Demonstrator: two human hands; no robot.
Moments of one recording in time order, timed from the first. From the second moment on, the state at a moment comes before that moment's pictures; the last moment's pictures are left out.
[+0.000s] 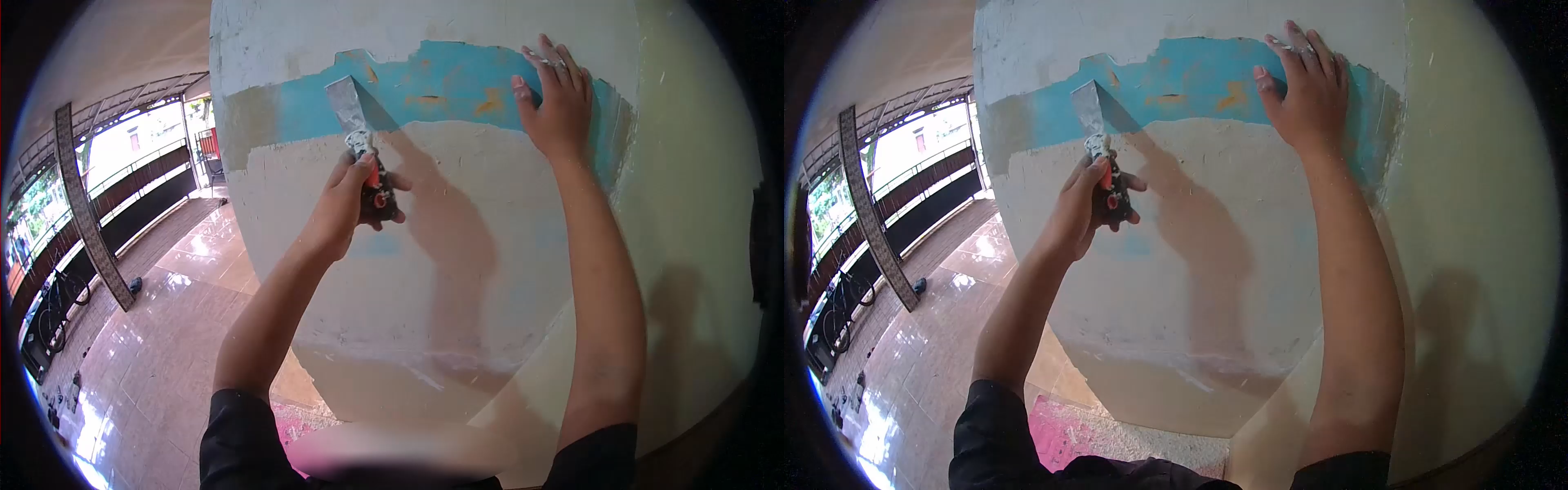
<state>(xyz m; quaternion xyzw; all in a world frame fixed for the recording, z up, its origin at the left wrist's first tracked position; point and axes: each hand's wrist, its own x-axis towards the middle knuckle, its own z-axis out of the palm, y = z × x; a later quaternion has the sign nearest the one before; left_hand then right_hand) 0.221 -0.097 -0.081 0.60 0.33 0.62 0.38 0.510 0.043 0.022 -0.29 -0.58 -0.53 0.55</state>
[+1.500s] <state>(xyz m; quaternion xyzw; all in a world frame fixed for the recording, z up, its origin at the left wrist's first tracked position) 0.204 -0.085 -0.073 0.54 0.35 0.66 0.39 0.514 0.050 0.024 -0.26 -0.58 -0.53 0.56</state>
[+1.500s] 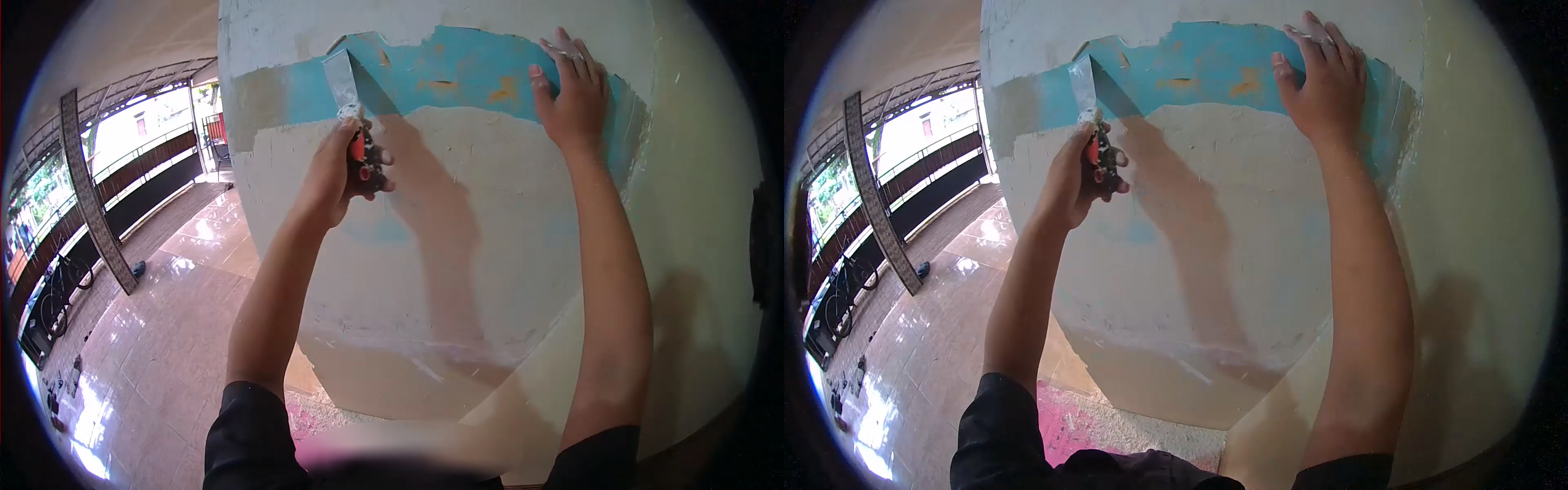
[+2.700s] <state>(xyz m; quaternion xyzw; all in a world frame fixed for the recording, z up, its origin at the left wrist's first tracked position) 0.166 -0.069 -0.085 0.65 0.43 0.61 0.17 0.511 0.043 0.023 -0.27 -0.57 -0.54 0.55</state>
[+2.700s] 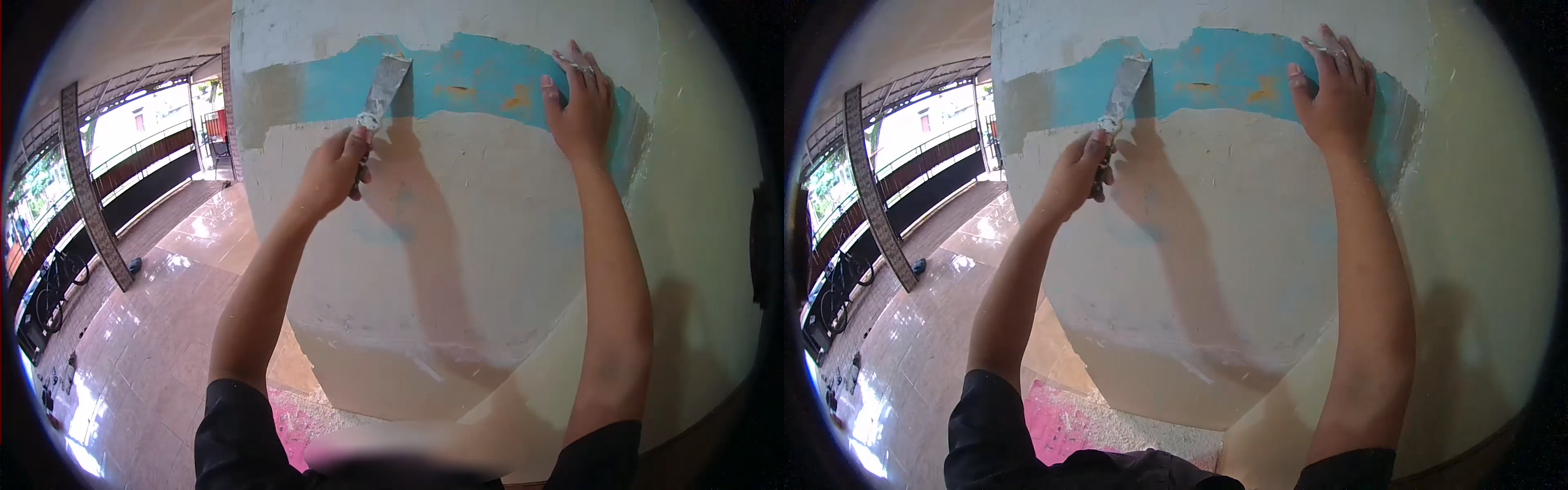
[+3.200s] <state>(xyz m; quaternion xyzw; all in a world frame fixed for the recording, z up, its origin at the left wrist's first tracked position) 0.172 -0.057 -0.067 0.61 0.49 0.62 0.07 0.511 0.043 0.023 -0.27 -0.57 -0.54 0.56</state>
